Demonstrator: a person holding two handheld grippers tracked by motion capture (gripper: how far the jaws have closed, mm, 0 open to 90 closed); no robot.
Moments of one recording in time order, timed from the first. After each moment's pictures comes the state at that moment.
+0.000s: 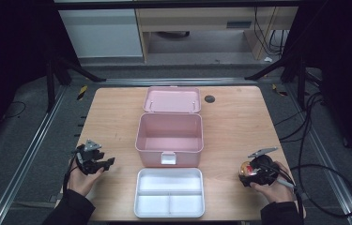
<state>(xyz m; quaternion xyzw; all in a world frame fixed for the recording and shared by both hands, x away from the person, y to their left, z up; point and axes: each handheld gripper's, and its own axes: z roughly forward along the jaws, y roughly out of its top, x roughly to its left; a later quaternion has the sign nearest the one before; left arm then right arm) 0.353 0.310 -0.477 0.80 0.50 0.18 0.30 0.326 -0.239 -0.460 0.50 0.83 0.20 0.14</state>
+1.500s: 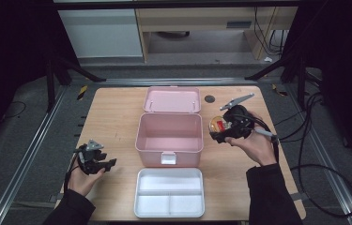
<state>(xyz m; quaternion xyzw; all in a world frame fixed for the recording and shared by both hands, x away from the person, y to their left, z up) 0.355 0.307 -0.478 0.81 0.49 0.17 0.29 0.401 -0.153 -0.332 0.39 0.86 0.29 0.15</state>
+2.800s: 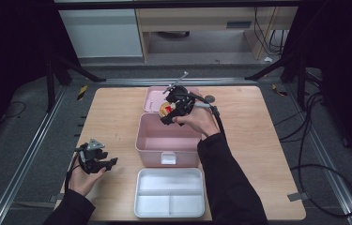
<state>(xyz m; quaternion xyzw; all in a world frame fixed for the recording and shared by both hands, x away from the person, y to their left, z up) 0.356 0.303 -0.475 0.81 0.48 0.17 0.30 0.473 -0.013 -0.332 0.30 0.90 0.30 0.10</state>
